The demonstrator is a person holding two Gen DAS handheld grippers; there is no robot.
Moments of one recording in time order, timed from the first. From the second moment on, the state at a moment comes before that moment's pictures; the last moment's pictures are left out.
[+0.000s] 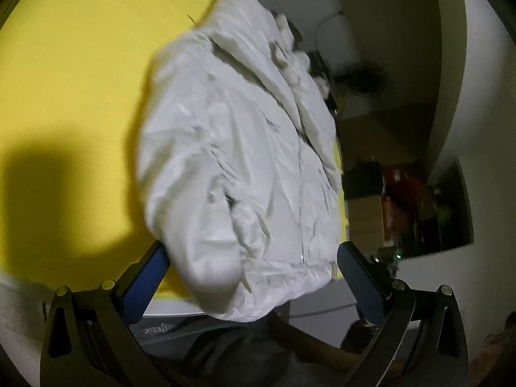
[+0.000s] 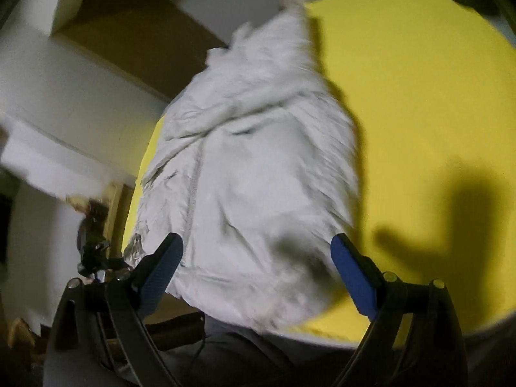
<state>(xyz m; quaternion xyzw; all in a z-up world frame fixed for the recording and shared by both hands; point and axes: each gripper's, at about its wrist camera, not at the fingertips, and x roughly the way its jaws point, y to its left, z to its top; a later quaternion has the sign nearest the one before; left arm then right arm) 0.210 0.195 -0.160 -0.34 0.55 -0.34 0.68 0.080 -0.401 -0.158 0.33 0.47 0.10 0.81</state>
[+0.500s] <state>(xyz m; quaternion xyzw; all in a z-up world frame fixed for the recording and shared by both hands) 0.219 0.175 -0.176 -0.36 0.58 -0.36 0.64 0.071 -0.419 -0.196 0.39 0.50 0.08 0.77</state>
